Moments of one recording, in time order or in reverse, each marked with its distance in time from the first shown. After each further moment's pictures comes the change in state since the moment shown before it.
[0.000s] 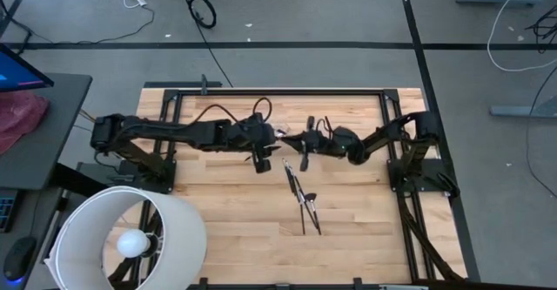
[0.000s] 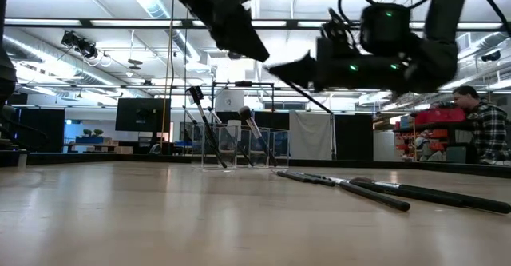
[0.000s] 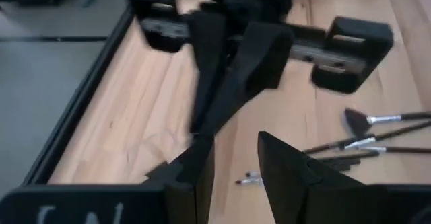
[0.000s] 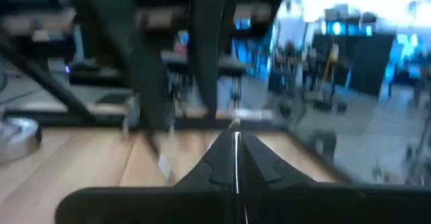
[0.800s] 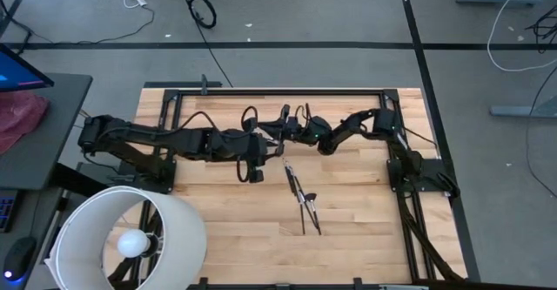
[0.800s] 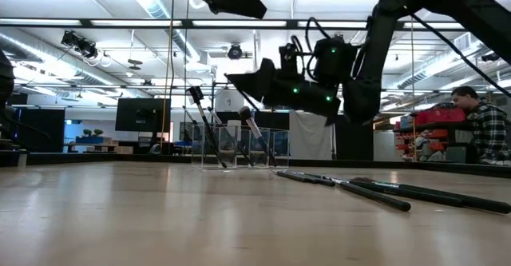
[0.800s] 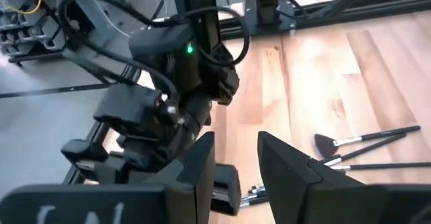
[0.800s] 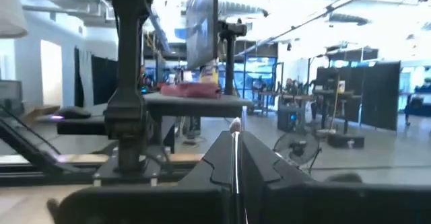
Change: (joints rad) left arm -0.129 -0.111 0.001 0.014 -0.102 0.053; right arm -0.128 0.404 0.406 0.197 -0.135 0.103
